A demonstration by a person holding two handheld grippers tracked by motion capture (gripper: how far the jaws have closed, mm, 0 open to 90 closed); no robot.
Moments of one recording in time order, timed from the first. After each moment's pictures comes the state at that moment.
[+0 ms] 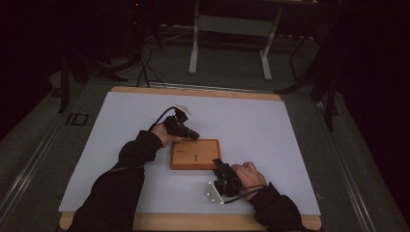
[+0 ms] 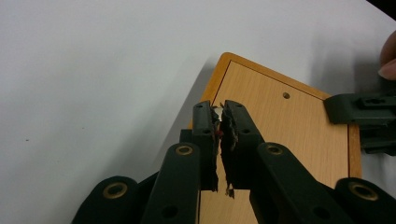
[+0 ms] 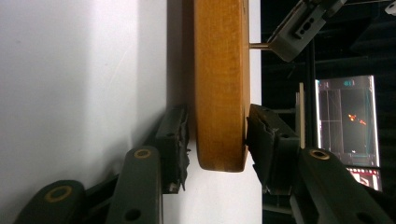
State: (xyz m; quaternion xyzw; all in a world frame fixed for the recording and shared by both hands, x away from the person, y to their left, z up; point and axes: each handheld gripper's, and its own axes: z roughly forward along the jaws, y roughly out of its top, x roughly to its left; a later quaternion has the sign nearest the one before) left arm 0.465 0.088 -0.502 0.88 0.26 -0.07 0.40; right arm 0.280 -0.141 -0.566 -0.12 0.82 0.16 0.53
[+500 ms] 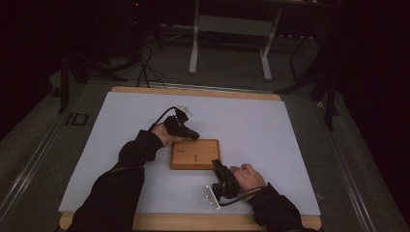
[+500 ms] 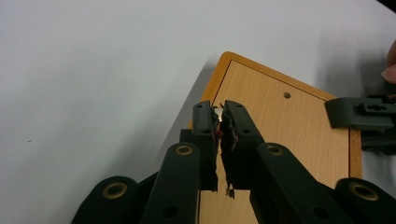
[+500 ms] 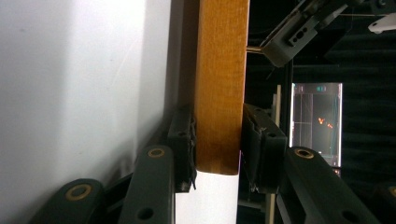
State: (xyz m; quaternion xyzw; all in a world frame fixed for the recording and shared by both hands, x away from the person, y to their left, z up) left arm 0.462 0.085 -0.500 0.88 0.25 -0.05 0.39; right arm 0.275 -0.136 -0.575 -0.15 0.80 0.13 0.57
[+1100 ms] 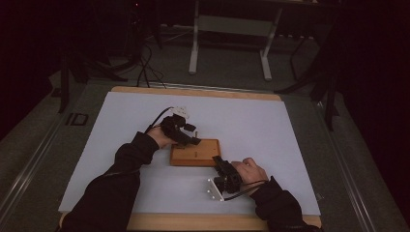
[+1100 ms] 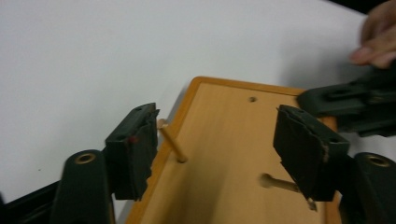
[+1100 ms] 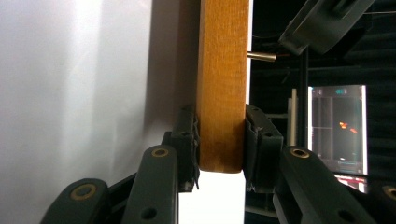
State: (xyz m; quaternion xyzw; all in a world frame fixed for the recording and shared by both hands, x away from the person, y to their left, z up) left arm 0.434 0.095 -0.476 0.87 0.20 0.00 0.45; right arm 0.285 -0.139 -0.545 -0.15 0.82 0.15 0.53
